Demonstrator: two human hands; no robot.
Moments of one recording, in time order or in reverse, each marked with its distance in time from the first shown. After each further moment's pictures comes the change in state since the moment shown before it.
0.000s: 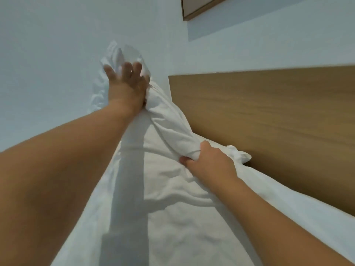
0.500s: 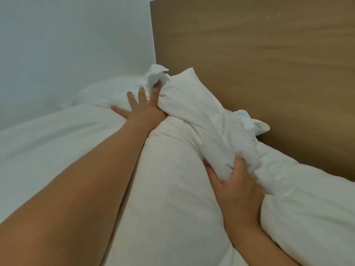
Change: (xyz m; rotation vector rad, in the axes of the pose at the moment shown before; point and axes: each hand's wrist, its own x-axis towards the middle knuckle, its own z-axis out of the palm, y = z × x) left_hand -0.058 0.249 0.240 -0.793 -0.707 -0.253; right_hand -0.003 0.149 0.178 0.055 0.309 0.240
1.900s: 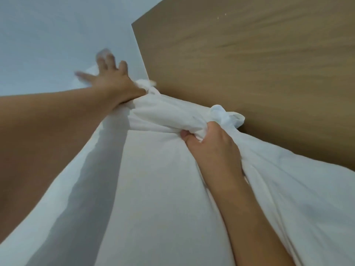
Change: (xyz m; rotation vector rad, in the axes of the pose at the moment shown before) left_hand -0.019 0.058 -0.112 0.496 0.279 -0.025; right_hand 0.053 -0.012 -0.065 0.256 -0.247 0.006
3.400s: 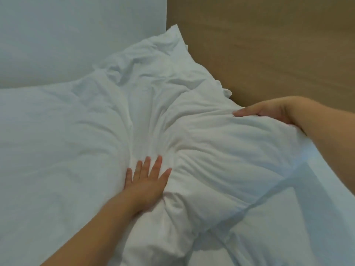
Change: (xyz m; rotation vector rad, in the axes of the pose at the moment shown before) left_hand -0.467 -0.115 0.017 -0.494 -0.844 0.357; right_hand -0.107 -0.077 -0.205 -0.155 -0.924 0.796
